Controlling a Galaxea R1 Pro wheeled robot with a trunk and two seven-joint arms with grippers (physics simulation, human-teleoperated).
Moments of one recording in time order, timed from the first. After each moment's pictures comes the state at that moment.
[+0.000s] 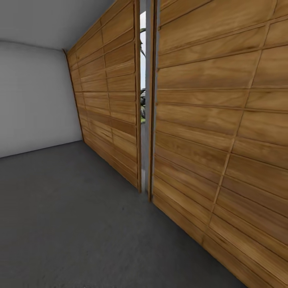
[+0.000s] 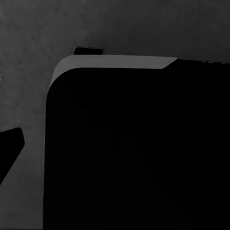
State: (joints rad) left arm 0.00 -0.03 0.03 -0.08 0.06 -0.10 -0.01; right arm 0.00 0.00 0.01 -0.04 0.00 -0.07 0.00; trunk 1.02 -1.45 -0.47
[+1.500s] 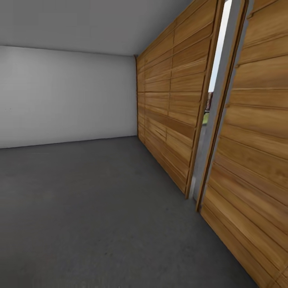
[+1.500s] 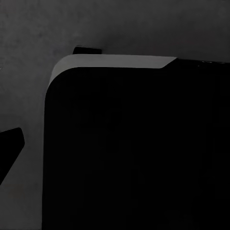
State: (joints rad) left arm 0.00 -0.03 0.04 -0.08 0.06 -0.10 -0.01; right arm 0.00 0.00 0.01 -0.04 0.00 -0.07 0.00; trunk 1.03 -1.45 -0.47
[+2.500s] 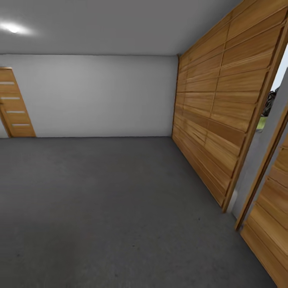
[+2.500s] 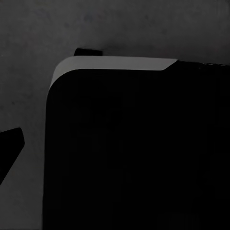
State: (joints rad) left arm 0.00 -0.03 0.04 -0.08 0.06 -0.10 -0.01; right arm 0.00 0.00 0.01 -0.04 0.00 -0.07 0.00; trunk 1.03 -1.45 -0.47
